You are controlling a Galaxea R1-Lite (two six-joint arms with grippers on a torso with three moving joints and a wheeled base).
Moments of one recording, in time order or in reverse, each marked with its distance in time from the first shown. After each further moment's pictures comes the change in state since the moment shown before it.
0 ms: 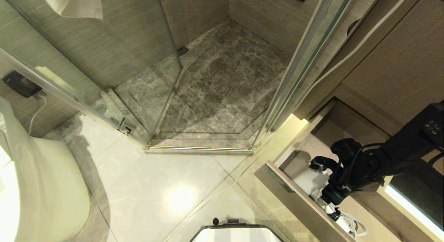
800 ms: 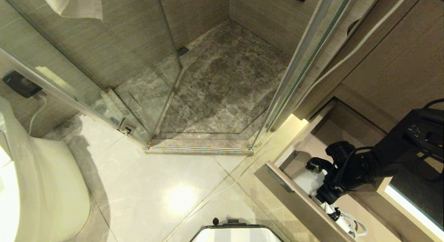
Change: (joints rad) left arm 0.000 0.000 0.000 0.000 0.001 0.000; right arm 0.001 0.083 -0.044 -0.051 0.000 0.025
